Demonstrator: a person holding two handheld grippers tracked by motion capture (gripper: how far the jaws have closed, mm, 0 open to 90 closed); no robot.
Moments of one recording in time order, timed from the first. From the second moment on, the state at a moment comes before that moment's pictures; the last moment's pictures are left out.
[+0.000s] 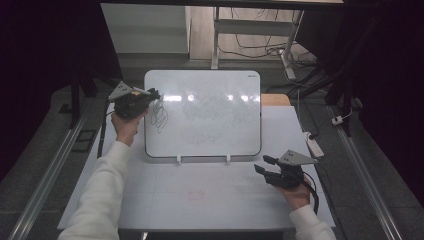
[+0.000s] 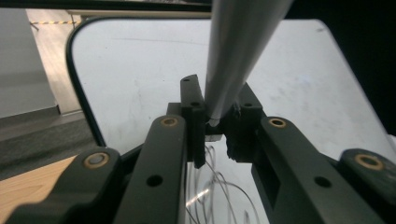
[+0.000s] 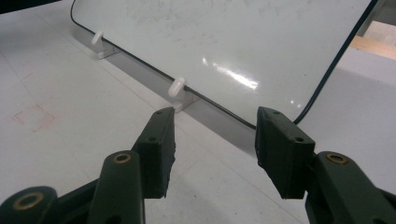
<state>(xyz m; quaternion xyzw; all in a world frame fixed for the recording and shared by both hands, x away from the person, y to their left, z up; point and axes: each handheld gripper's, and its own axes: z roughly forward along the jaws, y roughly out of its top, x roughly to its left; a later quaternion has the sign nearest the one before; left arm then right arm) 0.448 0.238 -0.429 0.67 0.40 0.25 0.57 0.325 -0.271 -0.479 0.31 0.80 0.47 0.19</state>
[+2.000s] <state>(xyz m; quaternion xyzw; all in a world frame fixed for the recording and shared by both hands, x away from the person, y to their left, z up) 0.432 0.225 -0.455 0.70 0.39 0.25 0.54 0.327 -0.266 -0.484 0.30 0.81 0.46 0.18</state>
